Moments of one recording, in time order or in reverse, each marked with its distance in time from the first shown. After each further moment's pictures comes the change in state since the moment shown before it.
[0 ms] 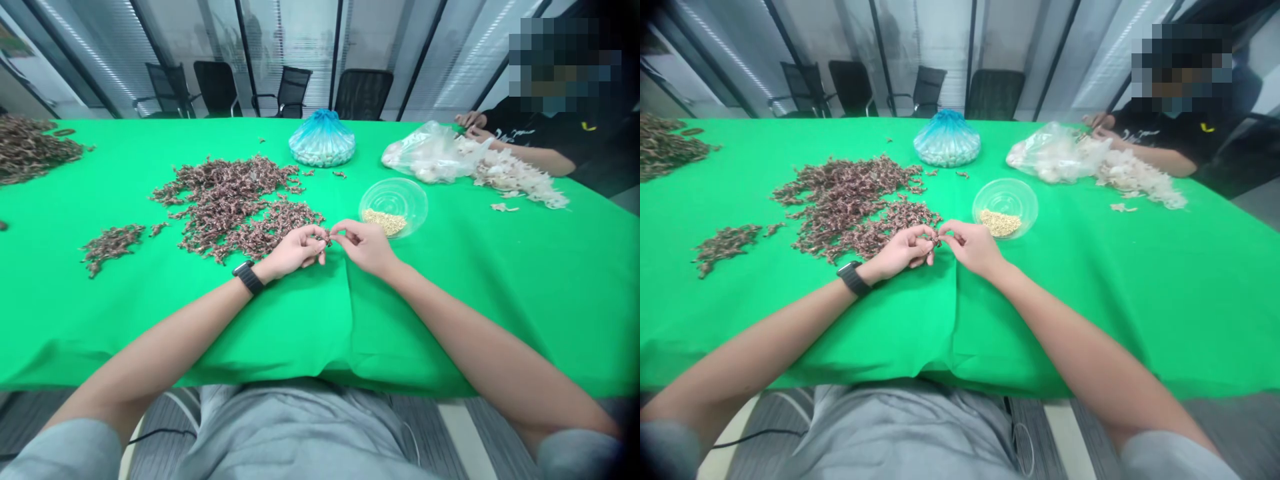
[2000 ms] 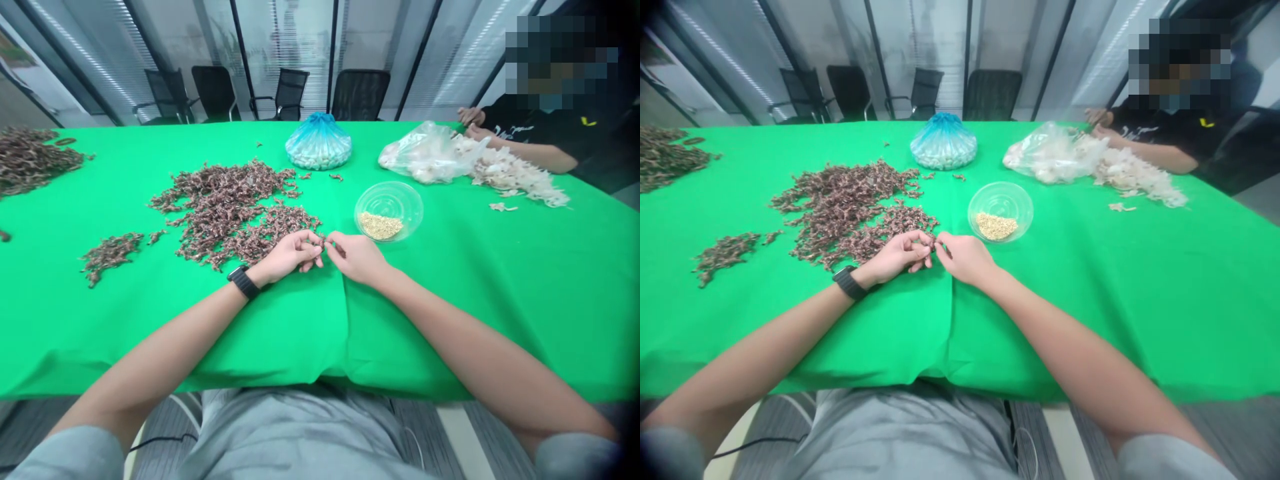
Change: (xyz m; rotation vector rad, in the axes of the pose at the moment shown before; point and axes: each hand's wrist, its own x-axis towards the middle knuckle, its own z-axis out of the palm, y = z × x) left_hand 0.002 -0.002 -0.006 -0.041 0.025 -0.070; right_hand -0.005 -0.009 0.007 -0.297 -0.166 0.037
